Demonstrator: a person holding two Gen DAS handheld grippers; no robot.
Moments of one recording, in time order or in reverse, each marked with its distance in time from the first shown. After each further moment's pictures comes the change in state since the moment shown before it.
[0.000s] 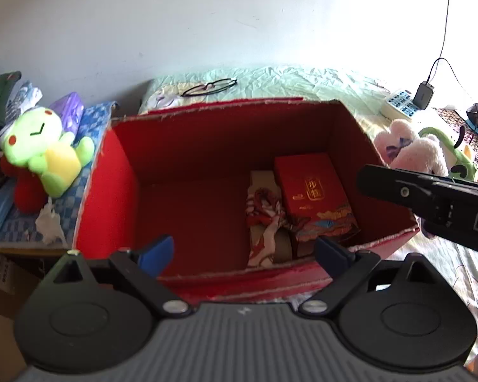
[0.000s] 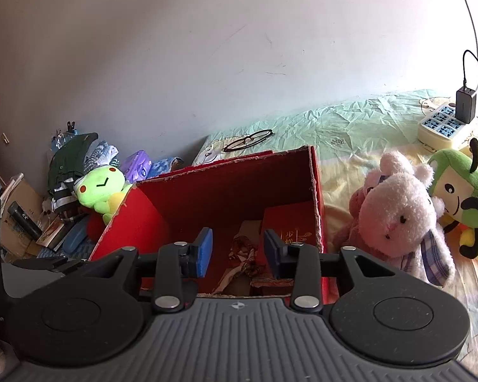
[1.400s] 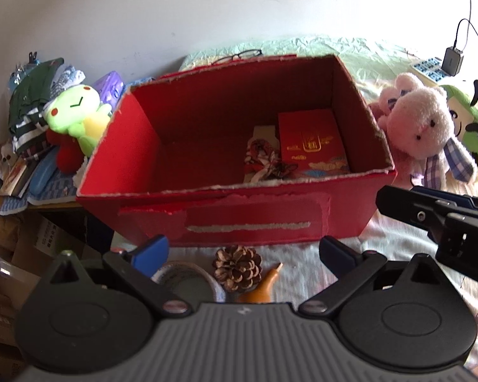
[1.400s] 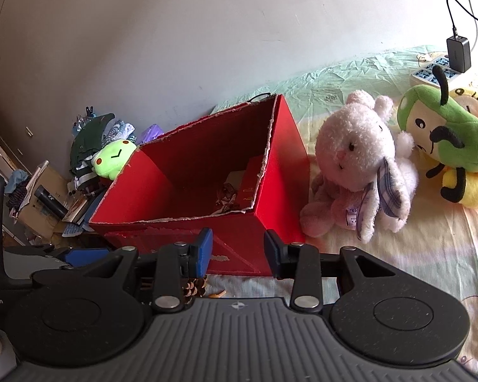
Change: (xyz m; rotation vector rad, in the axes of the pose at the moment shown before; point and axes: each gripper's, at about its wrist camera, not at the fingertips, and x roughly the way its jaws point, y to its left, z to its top) left arm -0.007 -0.075 -0.036 -0.011 0.108 0.220; right arm -0.022 -0.059 -0.037 0.057 0.100 0.118
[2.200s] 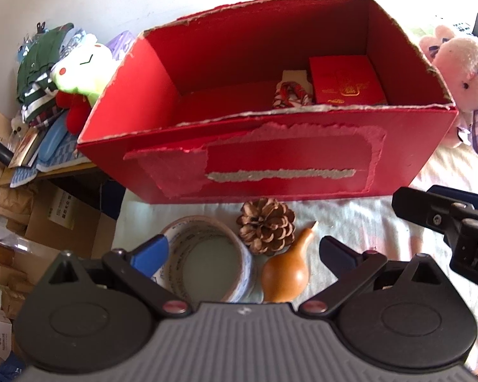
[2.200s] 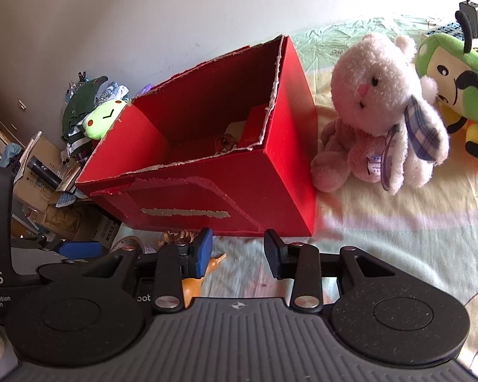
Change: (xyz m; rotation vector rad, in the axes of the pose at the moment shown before) left arm 0.035 0.014 -0.019 -0.003 0.120 0.074; right arm 0.031 0.007 -0.021 -0.001 0.132 -0.009
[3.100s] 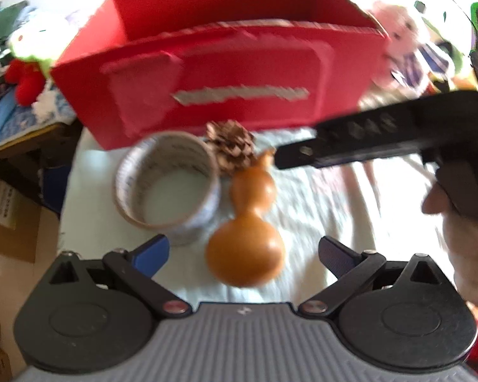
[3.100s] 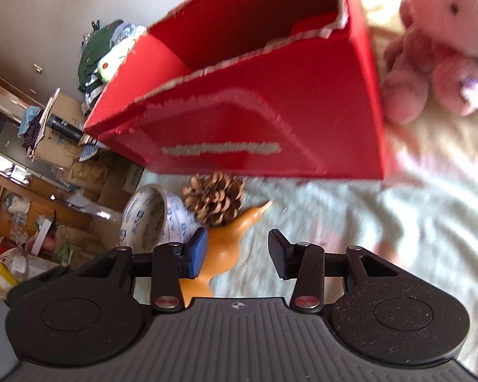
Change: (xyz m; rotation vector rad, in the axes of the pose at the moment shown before) left arm -0.004 0.024 -0.069 0.074 0.008 -0.297; right arm 0.053 0.009 -0.013 0.030 0.263 0.141
